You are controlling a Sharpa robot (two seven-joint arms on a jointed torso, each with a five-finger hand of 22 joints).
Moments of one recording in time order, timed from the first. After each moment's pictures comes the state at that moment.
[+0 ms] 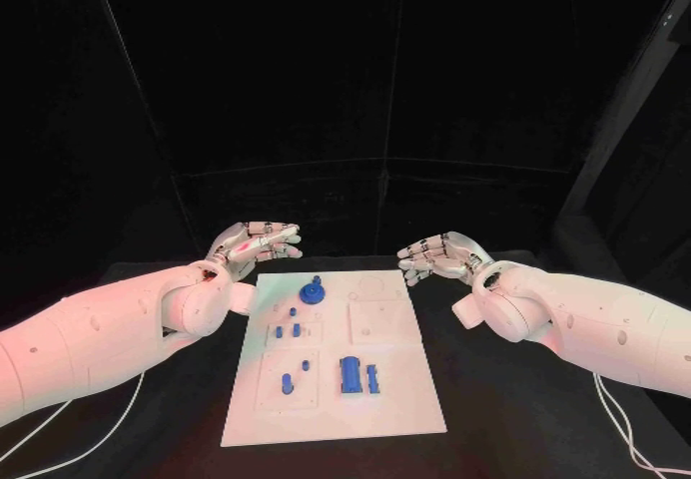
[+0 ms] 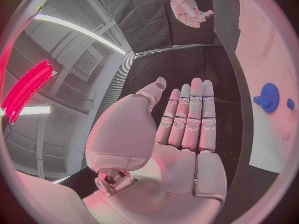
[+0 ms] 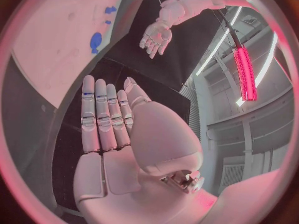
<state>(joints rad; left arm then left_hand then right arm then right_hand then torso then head) 1.17 -0.72 -0.10 1.19 0.04 -0.14 0.41 1.27 -0.06 0.30 0.02 0.05 0.97 0.18 0.10 0.07 1.04 0.14 0.21 0.06 0.95 0.10 0.51 0.21 0.18 0.83 0.22 0.34 0.38 1.11 -0.73 -0.04 1.24 -0.43 -0.27 0.25 1.47 0.09 -0.05 -0.03 0.17 0.90 0.18 0.21 0.12 1.03 0.13 0.24 0.31 1.06 0.08 0.25 0.36 0.17 1.00 0.17 0.37 0.38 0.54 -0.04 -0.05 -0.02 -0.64</state>
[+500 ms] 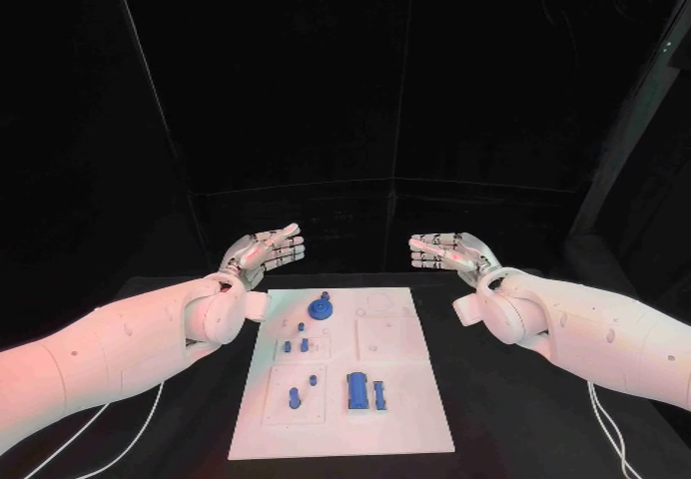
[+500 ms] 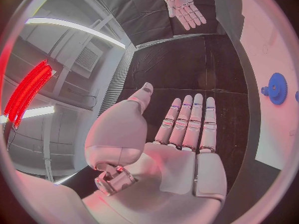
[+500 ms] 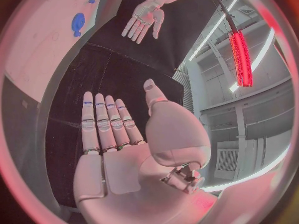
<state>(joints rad) 1.15 -0.65 -0.09 1.10 0.09 -0.18 0.45 0.99 -0.01 0.20 0.00 0.02 0.74 0.12 0.02 0.02 0.78 0.14 0.09 0.02 0.69 0.12 0.20 0.07 0.15 0.55 0.22 0.15 0.21 1.11 -0.67 -0.02 1.12 -0.29 -0.27 0.35 1.08 0.03 -0.01 -0.03 0.13 0.72 0.15 0.03 0.02 0.82 0.12 0.03 0.03 0.82 0.10 0.02 0.11 0.15 0.75 0.19 0.10 0.15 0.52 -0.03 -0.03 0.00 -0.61</state>
